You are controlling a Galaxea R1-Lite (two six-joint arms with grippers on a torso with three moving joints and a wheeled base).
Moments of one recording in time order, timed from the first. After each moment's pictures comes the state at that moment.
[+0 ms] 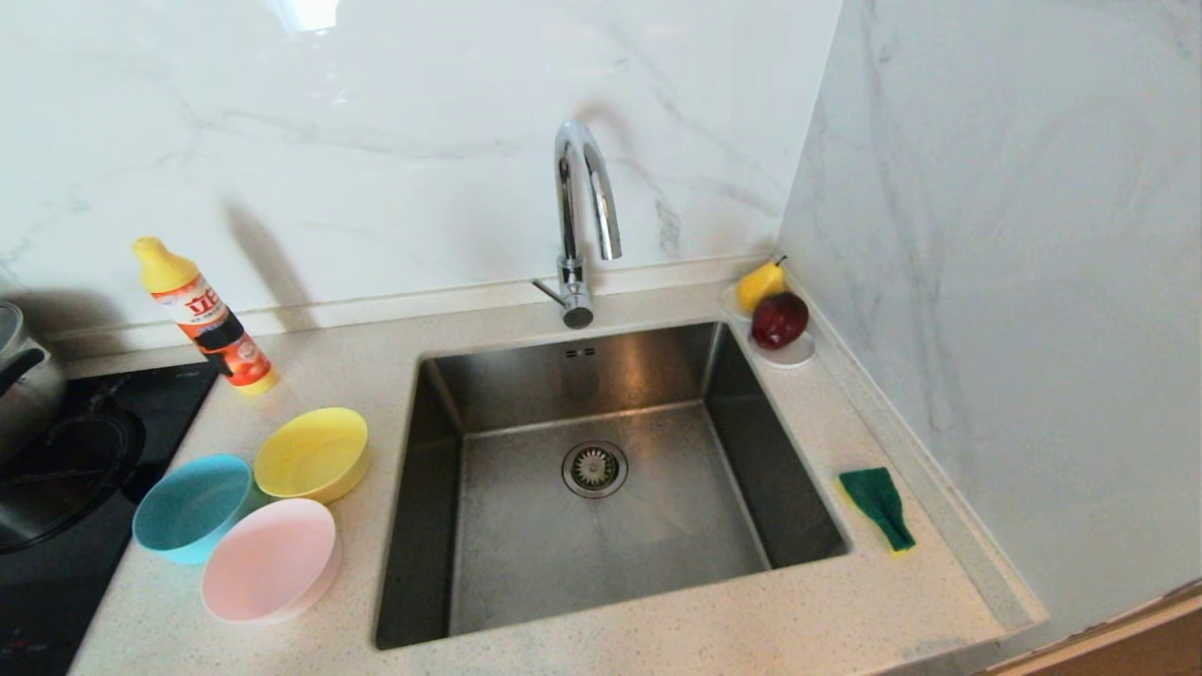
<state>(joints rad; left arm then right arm) 0.02 0.00 0.00 -0.03 -0.01 0.01 0.01 0.00 0.00 0.00 0.01 0.00</state>
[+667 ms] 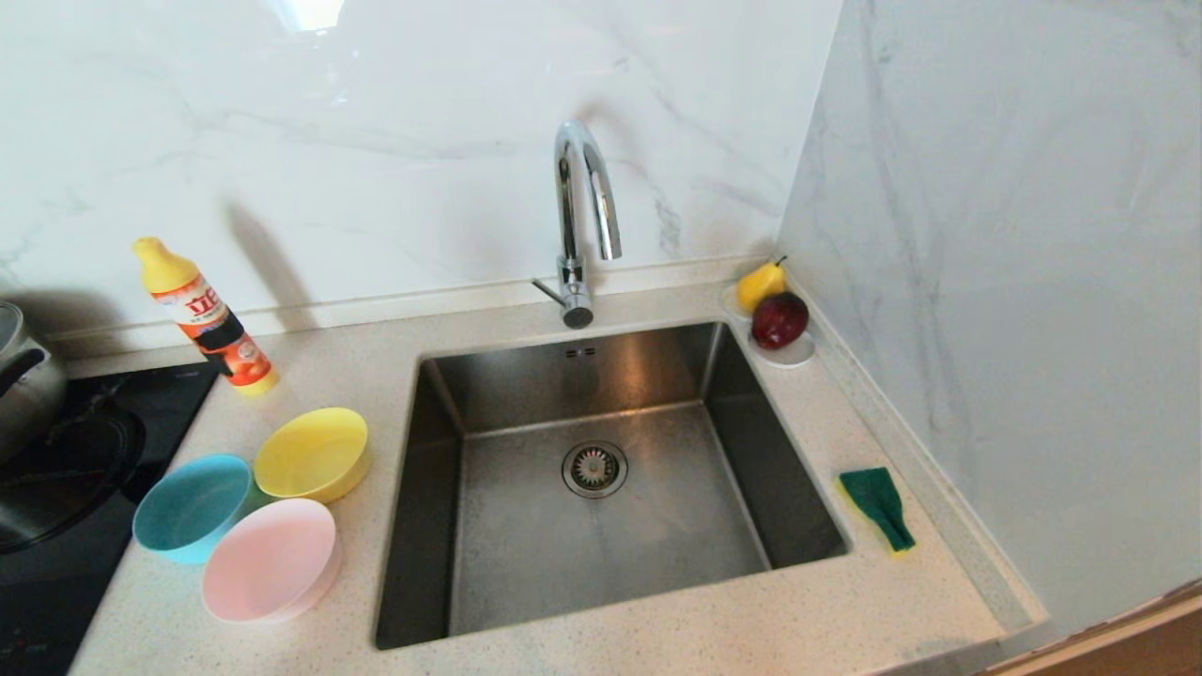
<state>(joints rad) 0.02 0.00 0.00 -0.03 -0.01 0.01 0.00 0.00 0.00 0.00 0.01 0.00</state>
